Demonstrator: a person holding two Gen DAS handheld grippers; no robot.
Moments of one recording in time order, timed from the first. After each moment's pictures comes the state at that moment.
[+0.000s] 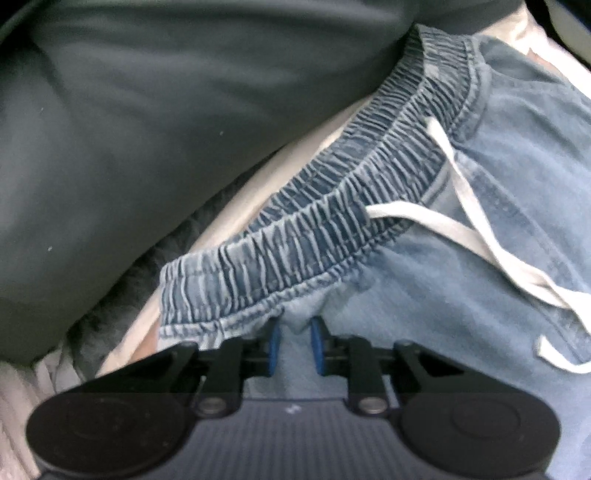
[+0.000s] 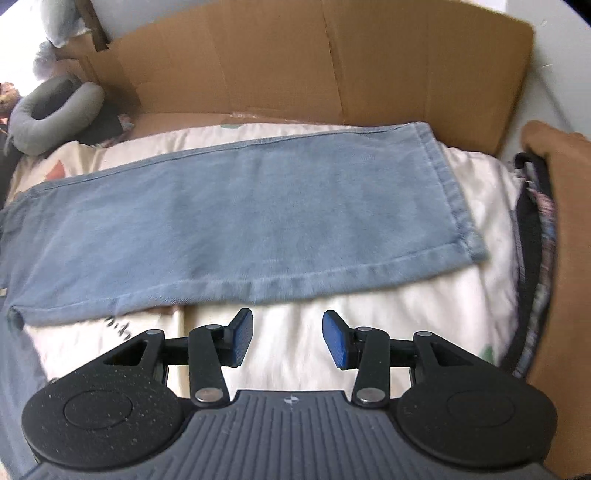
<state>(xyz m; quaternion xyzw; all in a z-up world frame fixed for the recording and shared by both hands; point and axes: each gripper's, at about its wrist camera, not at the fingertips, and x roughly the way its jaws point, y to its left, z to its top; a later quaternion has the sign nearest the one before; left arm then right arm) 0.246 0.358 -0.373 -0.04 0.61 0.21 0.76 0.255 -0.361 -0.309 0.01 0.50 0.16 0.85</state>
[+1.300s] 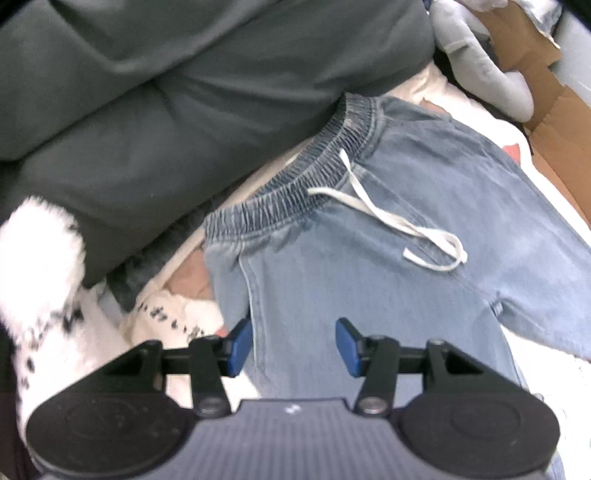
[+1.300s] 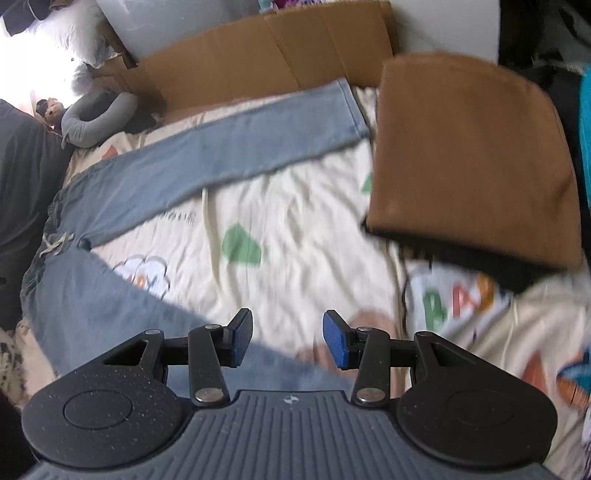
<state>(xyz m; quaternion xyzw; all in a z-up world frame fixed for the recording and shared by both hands) 0.112 0.316 -0.242 -0.07 0.57 0.15 0.81 0.041 -0.523 -0.253 0.08 0.52 0.17 0.83</state>
